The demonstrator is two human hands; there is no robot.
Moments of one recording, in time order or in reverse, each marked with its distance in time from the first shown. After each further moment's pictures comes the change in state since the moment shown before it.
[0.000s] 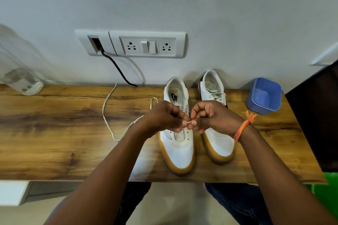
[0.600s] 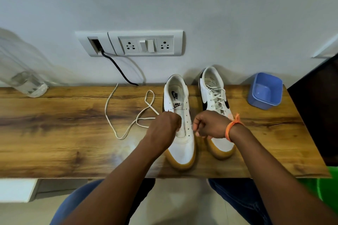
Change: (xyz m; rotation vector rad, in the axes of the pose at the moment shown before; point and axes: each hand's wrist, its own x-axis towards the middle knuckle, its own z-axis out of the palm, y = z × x) left_hand -0.008 -0.032 0.031 0.988 0.272 0.243; right_hand 0.007 0.024 0.012 -0.470 -0.039 0.229
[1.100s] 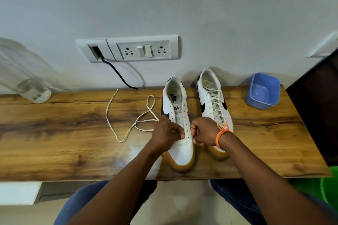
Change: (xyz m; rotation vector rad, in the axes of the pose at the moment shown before) left_hand 0.006 -0.001 0.030 -0.377 0.036 -0.256; right_hand 0.006 0.007 0.024 -0.044 0.104 0.002
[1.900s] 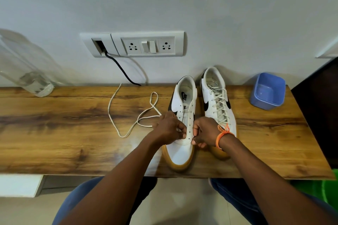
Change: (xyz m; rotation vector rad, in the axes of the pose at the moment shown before) left_hand 0.012 0.000 -0.011 0.153 -0.237 0.000; right_hand 0.004 0.007 0.010 0.115 -0.022 0.047
